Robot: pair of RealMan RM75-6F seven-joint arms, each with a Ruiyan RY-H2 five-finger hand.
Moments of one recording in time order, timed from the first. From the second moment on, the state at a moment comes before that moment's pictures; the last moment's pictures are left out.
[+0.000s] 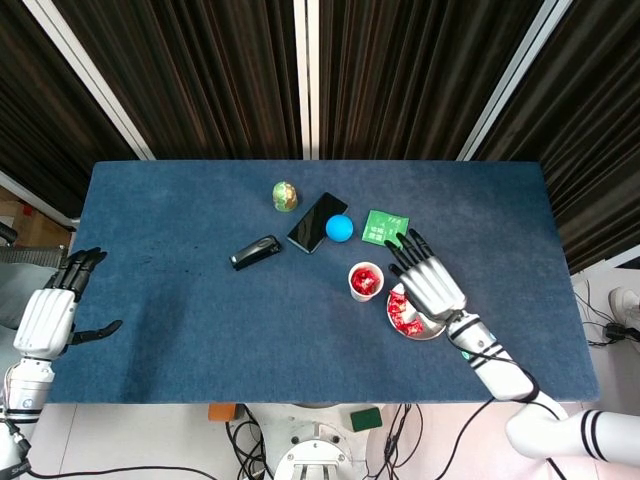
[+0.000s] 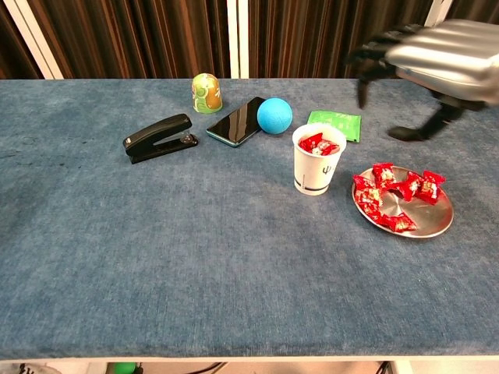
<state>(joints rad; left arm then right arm) -0.17 -1.12 -0.06 -1.63 1.52 1.45 -0.17 0.67 -1.29 0.03 -1.75 -1.32 1.12 -0.59</state>
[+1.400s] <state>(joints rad) -0.17 -1.13 -0.06 -1.63 1.52 1.45 -0.16 0.59 -1.41 -0.05 -1.56 -1.36 0.96 -0.55</state>
